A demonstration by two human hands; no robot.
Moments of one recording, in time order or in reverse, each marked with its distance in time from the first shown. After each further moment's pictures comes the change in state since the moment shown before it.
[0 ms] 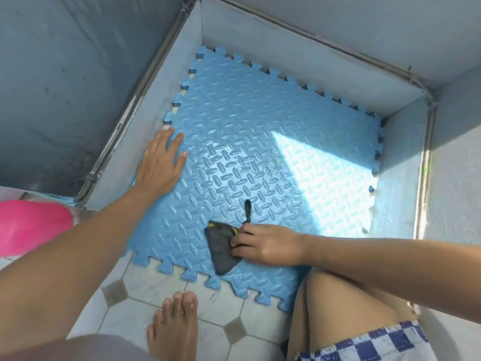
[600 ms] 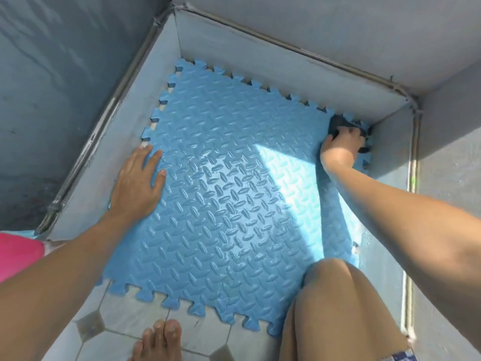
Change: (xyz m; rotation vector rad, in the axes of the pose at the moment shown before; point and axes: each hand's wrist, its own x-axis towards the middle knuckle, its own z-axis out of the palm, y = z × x) left_hand -0.001 0.001 0.006 0.033 0.088 -0.018; right_hand -0.115 0.229 -0.058 0.018 0.641 1.886
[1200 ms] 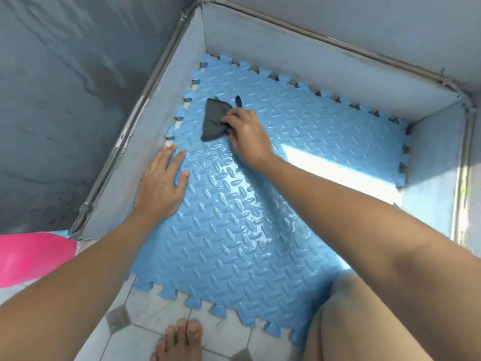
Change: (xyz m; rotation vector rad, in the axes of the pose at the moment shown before) left_hand 0.001 -0.006 0.001 -0.004 0.009 0.037; right_hand -0.120 -0.193 0.066 0.366 -0.216 -0.941
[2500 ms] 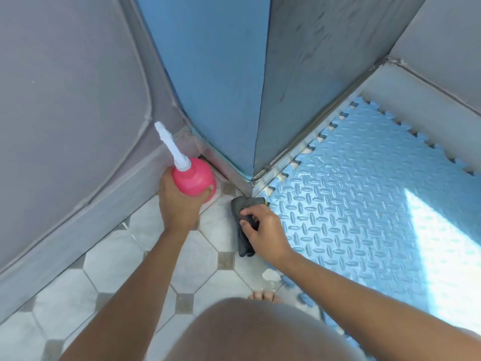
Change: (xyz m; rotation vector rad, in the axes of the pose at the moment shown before) left_hand -0.203 -0.096 -0.149 -0.554 0.536 -0.986; right_hand -0.170 -0.265 0.079 0.435 -0.422 0.063
